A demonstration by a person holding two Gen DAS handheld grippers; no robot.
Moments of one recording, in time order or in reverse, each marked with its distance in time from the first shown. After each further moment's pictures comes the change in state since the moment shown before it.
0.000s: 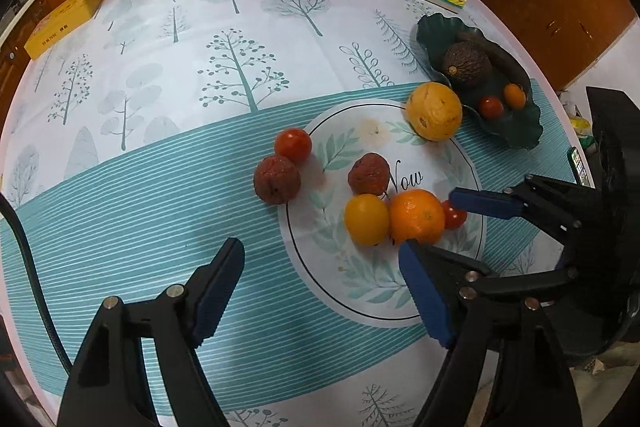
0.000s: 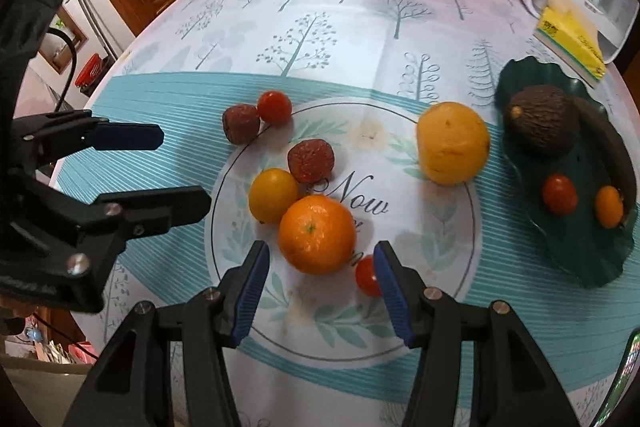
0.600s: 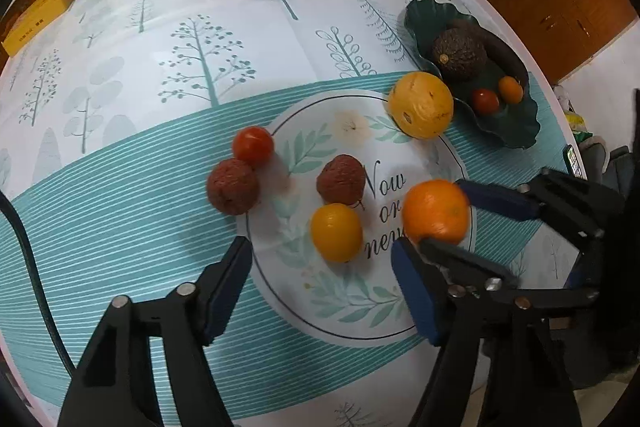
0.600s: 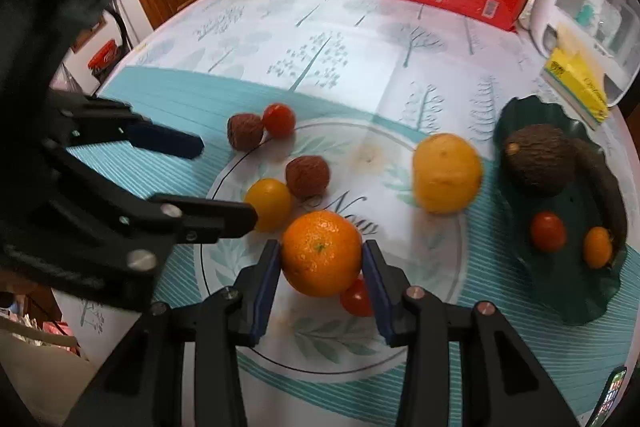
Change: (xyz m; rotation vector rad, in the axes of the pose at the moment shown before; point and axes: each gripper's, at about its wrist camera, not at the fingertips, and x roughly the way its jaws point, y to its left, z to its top) left arm 0.029 -0.019 0.014 -0.004 0.060 -0.042; right arm -0.017 -0.007 -0.005 -0.100 -0.088 -0.028
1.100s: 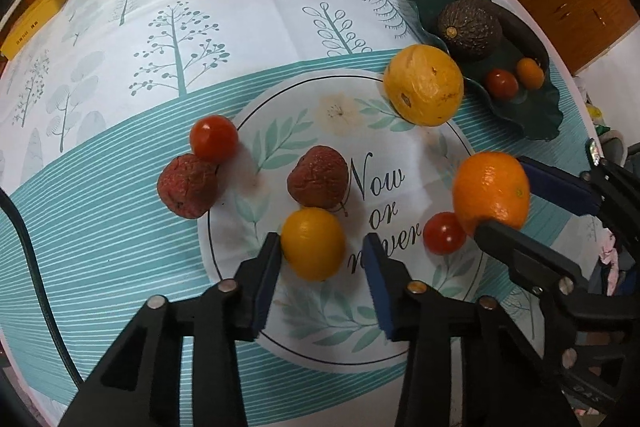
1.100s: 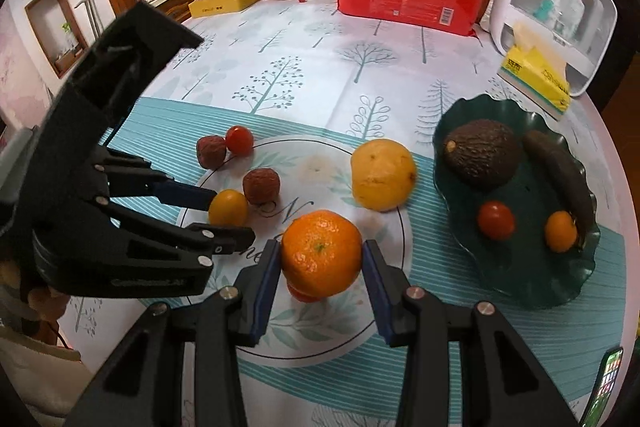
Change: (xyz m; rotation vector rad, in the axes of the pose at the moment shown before) left arm 0.031 -0.027 0.002 0.001 0.033 0.079; right arm -0.022 -0.028 -0.013 0.073 -0.056 -0.043
